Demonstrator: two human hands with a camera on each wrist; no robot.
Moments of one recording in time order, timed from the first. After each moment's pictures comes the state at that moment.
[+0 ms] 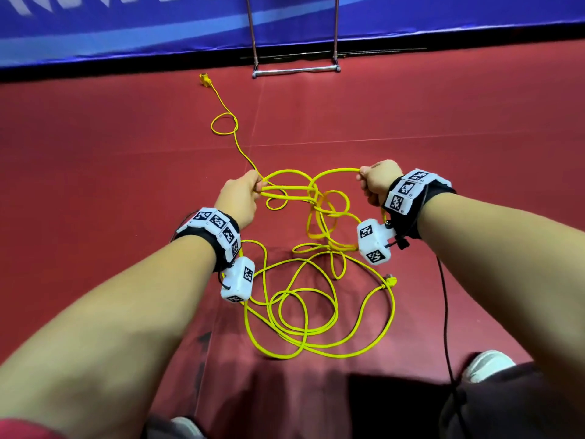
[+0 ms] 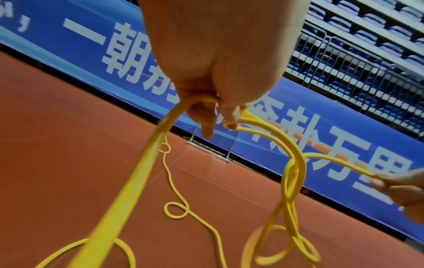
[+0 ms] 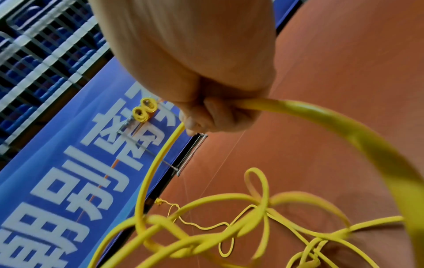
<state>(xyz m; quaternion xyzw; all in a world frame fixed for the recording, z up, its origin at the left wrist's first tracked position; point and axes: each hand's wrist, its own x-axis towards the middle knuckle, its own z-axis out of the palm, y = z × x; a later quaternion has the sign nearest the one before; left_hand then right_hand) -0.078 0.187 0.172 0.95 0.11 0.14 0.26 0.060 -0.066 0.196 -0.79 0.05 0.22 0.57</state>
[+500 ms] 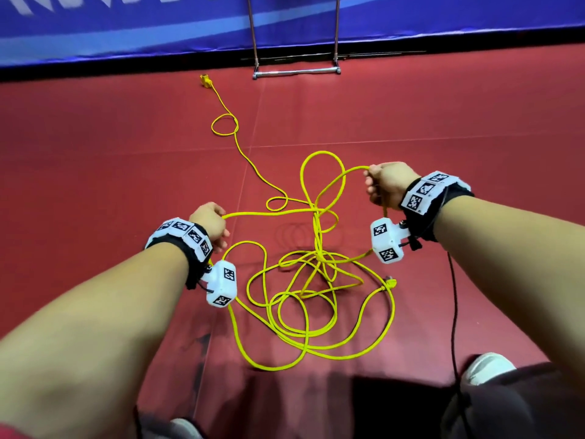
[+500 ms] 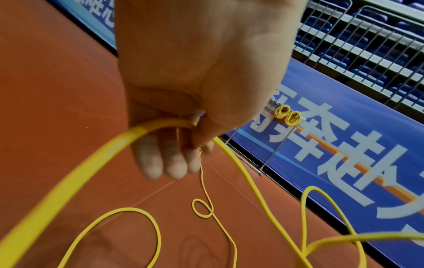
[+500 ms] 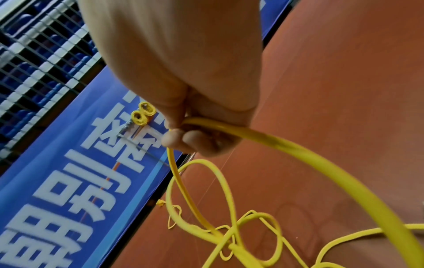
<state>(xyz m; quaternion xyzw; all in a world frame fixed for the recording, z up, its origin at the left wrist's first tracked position) -0.107 0.226 0.150 0.81 0.40 0.00 0.43 0.055 -0.083 0.199 -0.71 0.06 0.23 0.66</state>
